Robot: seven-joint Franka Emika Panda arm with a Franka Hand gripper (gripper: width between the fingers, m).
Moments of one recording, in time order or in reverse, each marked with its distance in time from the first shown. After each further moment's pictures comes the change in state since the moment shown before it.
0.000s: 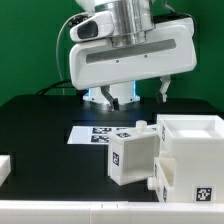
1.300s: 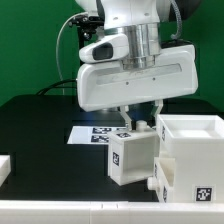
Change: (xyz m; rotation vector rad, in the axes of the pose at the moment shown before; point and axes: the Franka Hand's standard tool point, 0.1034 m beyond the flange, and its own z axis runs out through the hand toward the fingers) arm 0.004 -0.001 0.036 -0.051 0.045 -0.225
